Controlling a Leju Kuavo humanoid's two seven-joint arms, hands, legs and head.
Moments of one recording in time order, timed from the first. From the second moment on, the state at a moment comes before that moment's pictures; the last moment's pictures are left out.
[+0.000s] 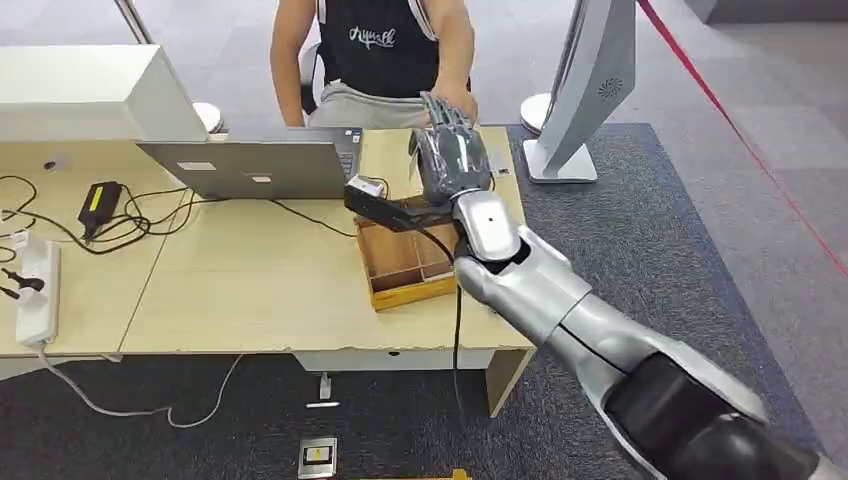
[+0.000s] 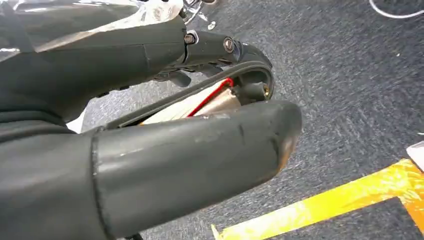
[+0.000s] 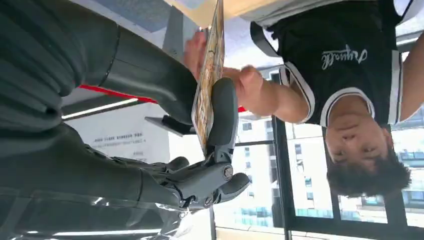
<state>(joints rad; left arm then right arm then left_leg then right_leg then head) -0.15 0.01 -1.14 -0.25 0.21 0.63 0.26 -1.00 -0.02 0.94 -0.85 0.91 -0.33 0.51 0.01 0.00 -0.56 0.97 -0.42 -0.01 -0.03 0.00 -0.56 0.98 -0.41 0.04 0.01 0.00</state>
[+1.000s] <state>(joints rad) -0.15 0.01 -1.15 -0.25 0.22 0.63 0.26 -1.12 0.06 0.95 -0.52 0.86 -0.35 0.61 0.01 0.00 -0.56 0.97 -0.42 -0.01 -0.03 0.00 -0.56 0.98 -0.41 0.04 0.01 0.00</state>
